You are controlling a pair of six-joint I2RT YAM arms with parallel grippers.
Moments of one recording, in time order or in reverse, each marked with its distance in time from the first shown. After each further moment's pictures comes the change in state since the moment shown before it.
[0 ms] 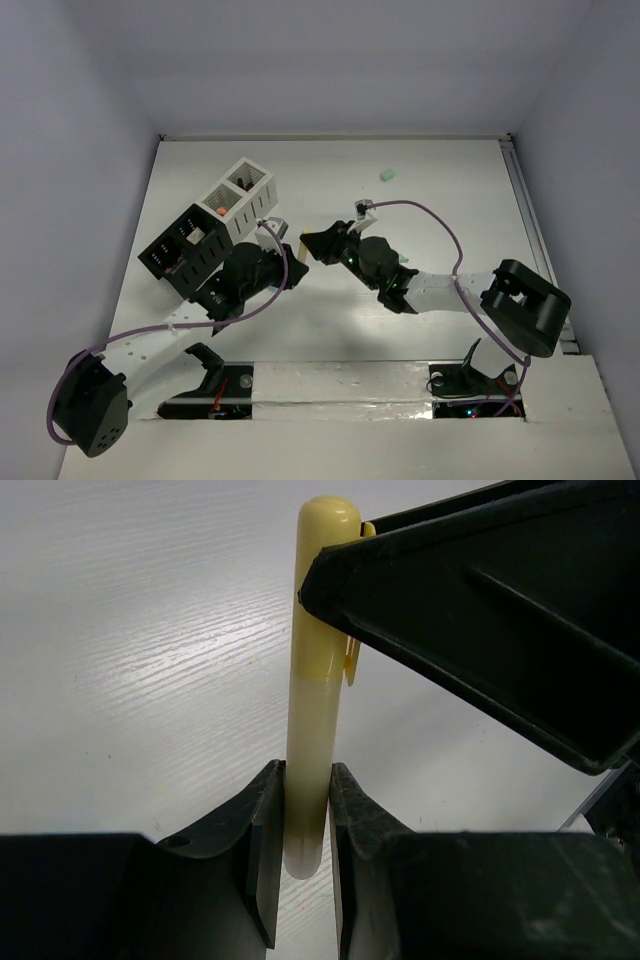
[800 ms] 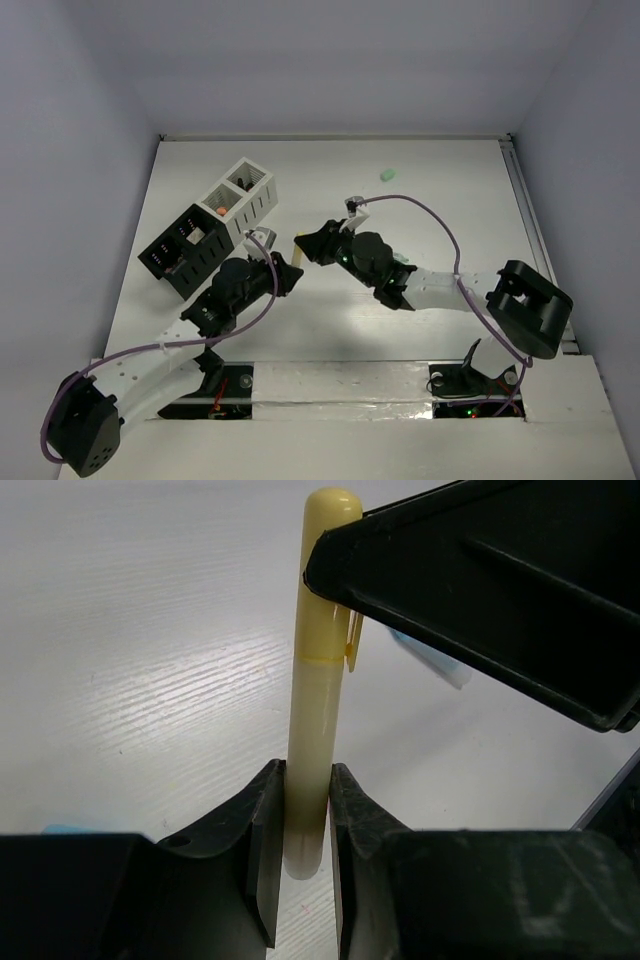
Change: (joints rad) left arm 0.008 -0.147 -0.139 0.110 -0.038 -0.024; right arm 0.014 -0.010 0.093 -0.153 -0.031 -0.059
